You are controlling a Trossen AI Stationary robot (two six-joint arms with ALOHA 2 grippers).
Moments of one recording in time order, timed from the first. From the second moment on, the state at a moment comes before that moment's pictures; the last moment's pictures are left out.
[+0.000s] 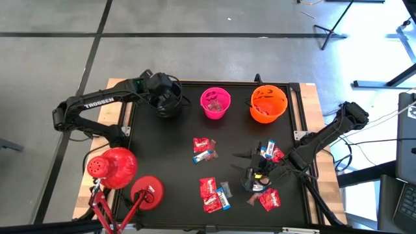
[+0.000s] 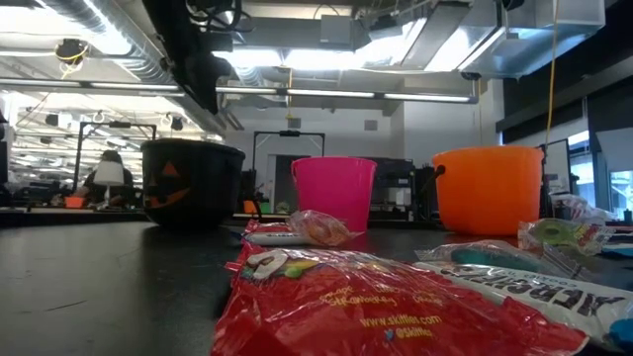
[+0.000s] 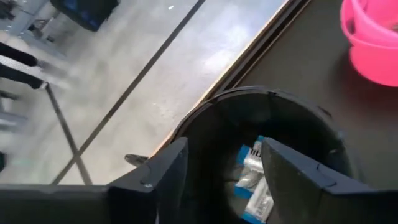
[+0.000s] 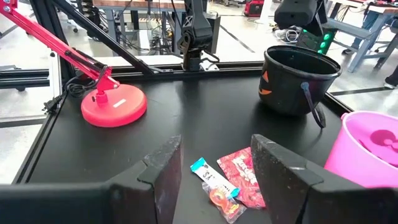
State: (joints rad) left arm 0.45 1.22 1.11 -0.82 -0.58 -0.04; right arm 0.67 1.37 0.91 0.02 0.86 0.31
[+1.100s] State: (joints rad) left arm -0.12 1.23 0.94 -0.27 -0.15 -0.05; right arm 0.35 1.64 0.91 0.06 0.44 0.42
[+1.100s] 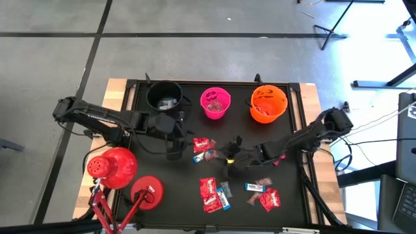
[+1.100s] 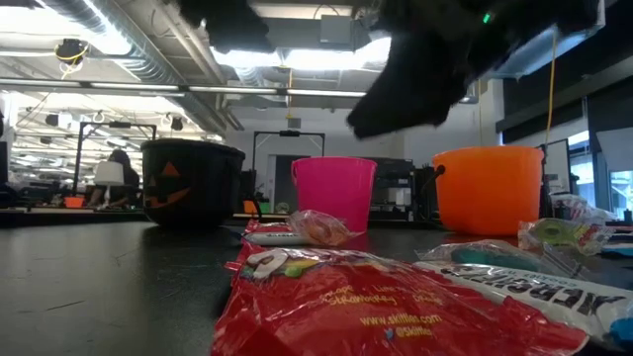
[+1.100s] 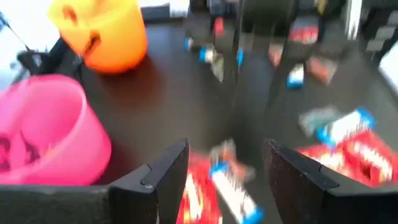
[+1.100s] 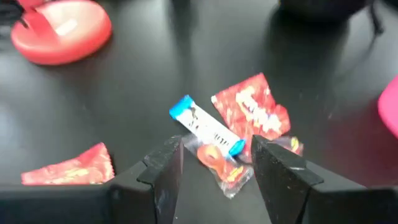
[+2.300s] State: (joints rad) left arm -0.14 1.23 0.91 -0.07 -0.17 -0.11; right arm 0.29 1.88 0.91 0.16 0.35 0.50
